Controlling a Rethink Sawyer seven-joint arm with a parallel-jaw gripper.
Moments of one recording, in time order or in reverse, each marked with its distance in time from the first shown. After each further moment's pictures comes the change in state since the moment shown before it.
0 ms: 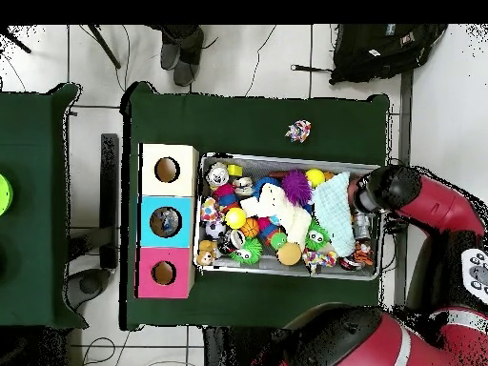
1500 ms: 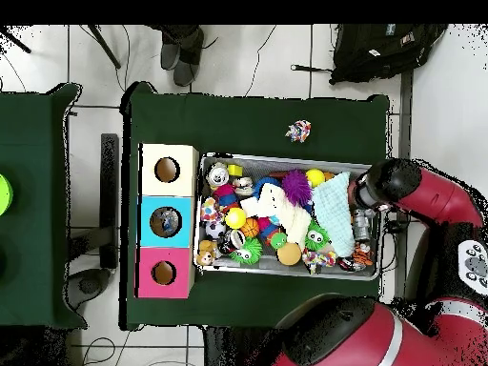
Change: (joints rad) arm 0.004 0.051 -0.003 -0.086 0.001 0.101 0.000
